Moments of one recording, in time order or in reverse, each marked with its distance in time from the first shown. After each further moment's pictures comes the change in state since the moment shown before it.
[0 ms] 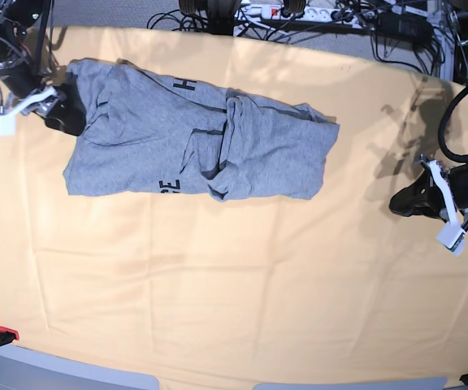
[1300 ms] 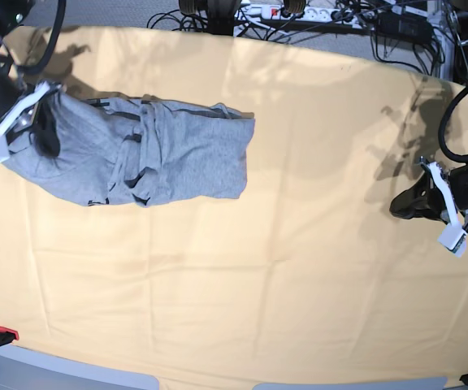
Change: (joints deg) left arm 0.0 0.0 0.0 0.0 0.6 0.1 -1.6; right arm 3.3 1.5 5.1 39.0 1.5 2.0 -14.2
